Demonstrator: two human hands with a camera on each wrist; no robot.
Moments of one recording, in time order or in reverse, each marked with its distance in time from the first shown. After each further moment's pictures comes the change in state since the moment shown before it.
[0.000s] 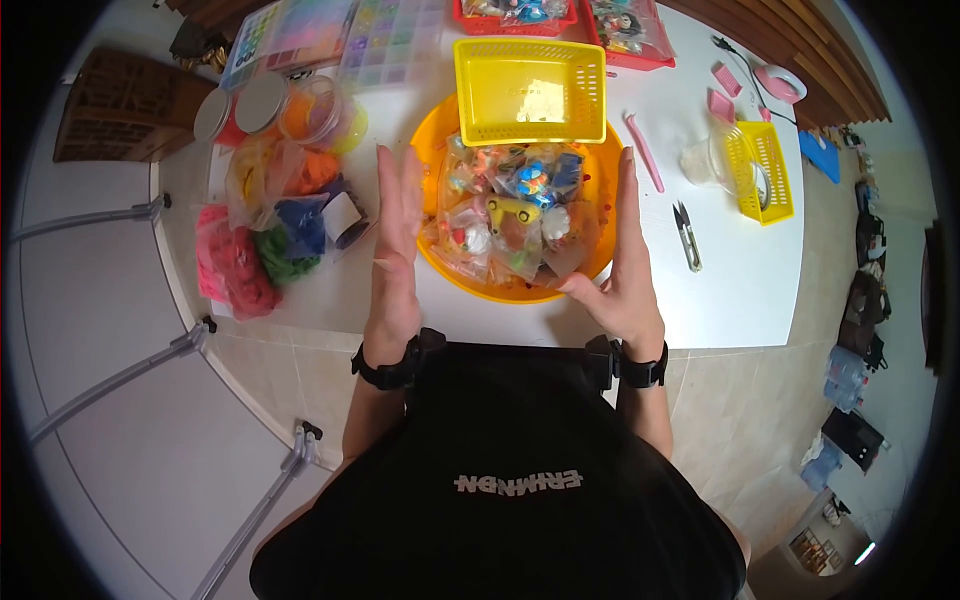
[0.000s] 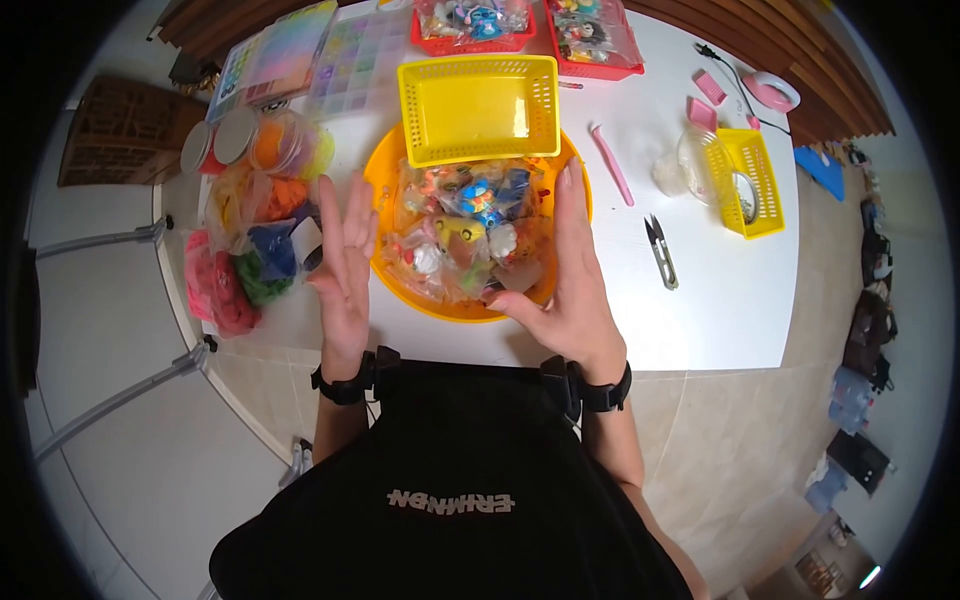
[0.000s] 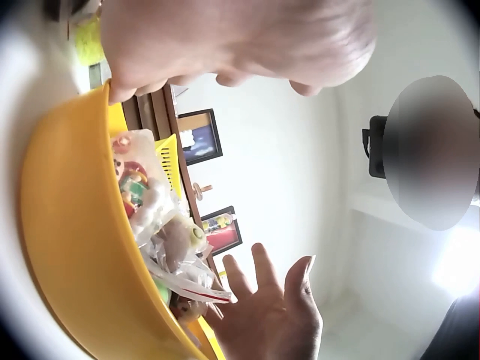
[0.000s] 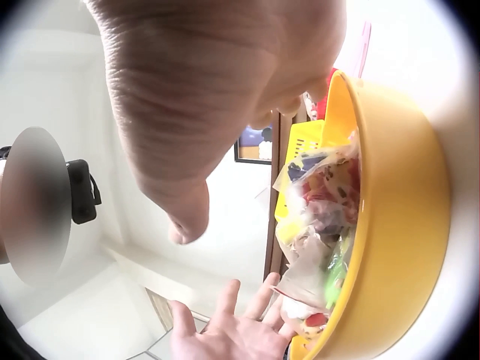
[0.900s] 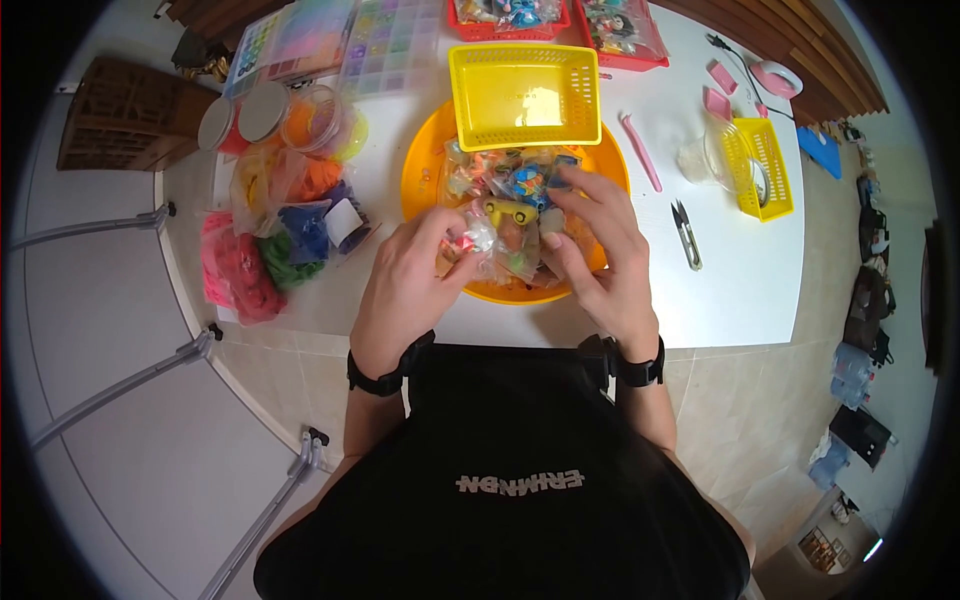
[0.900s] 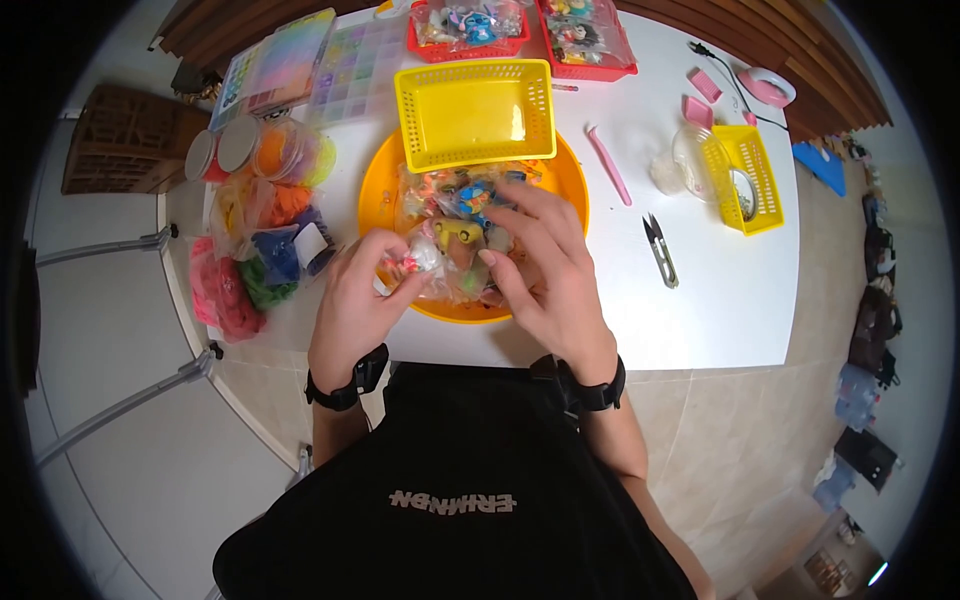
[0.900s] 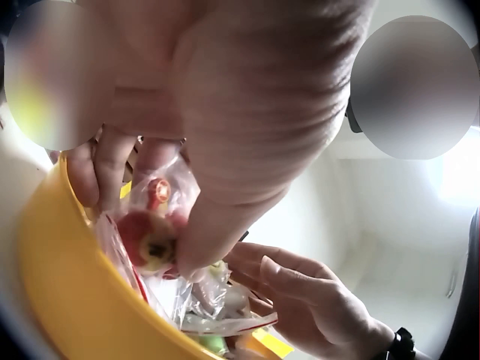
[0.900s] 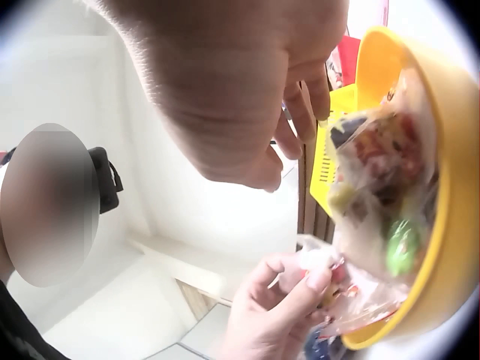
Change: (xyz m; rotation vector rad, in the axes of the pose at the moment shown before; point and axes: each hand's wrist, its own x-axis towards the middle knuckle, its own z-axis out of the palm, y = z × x) left_hand 0.007 0.028 -0.007 0.767 -0.226 -0.045; right_hand 0.015 -0.022 0.004 -0.157 0.003 -0.029
